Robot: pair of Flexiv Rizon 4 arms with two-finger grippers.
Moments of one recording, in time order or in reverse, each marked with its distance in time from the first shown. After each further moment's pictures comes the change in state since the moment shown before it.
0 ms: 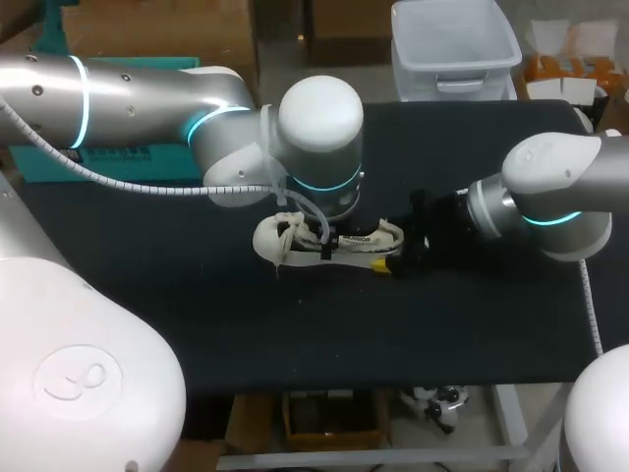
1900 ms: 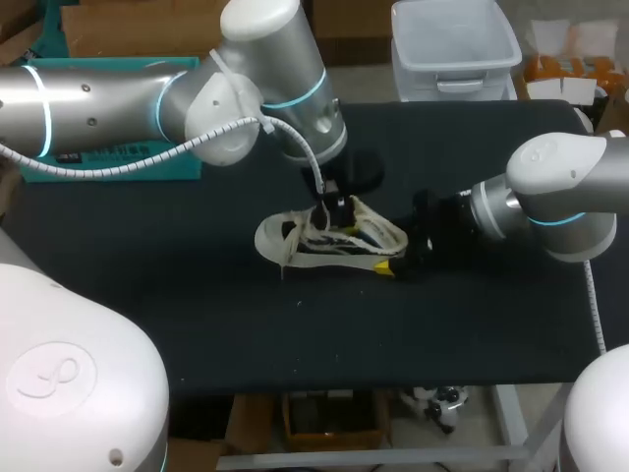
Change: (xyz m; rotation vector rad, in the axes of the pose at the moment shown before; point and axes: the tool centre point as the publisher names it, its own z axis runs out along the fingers) left arm 0.002 -0.040 -0.066 0.283 0.294 -0.099; right arm 0.005 -0.001 -0.004 -0.002 0.007 -0.002
